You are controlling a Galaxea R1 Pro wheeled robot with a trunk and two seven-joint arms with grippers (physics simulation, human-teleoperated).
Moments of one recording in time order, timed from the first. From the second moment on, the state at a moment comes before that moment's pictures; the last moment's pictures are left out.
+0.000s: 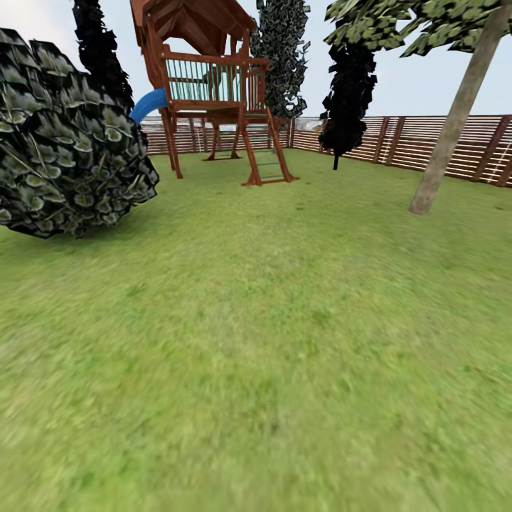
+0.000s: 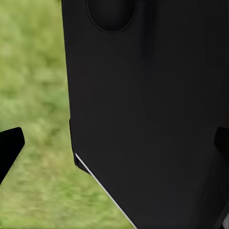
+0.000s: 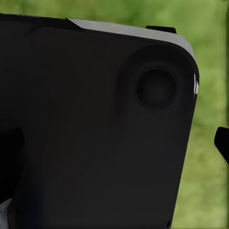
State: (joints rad) left arm 0.00 0.00 0.01 -0.09 0.01 -0.01 0.00; right arm -0.06 -0.01 0.02 -0.03 0.05 -0.17 0.11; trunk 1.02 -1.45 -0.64
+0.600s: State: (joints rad) left arm 0.00 0.00 0.01 -0.09 0.01 -0.01 0.00; right arm -0.06 -0.01 0.02 -0.03 0.05 -0.17 0.11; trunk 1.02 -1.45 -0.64
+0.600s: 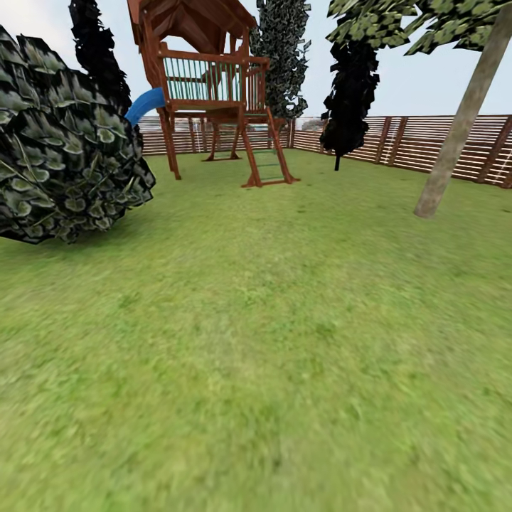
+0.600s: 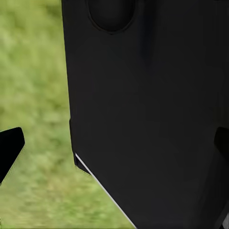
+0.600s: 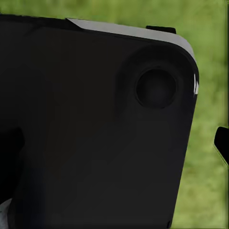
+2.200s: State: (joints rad) left arm 0.00 0.00 0.01 -0.09 0.01 -0.01 0.00; right arm -0.06 -0.01 0.02 -0.03 0.05 -0.17 0.11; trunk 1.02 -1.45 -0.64
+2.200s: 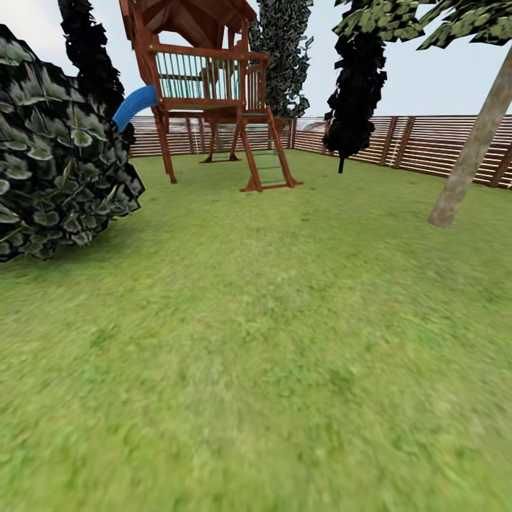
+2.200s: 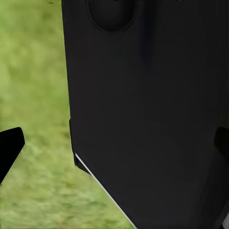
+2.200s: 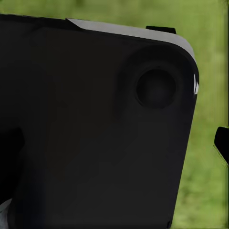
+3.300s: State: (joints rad) left arm 0.00 0.00 0.01 -0.09 0.01 -0.01 0.00; right arm -0.06 -0.01 0.02 -0.03 0.05 -0.17 0.11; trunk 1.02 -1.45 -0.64
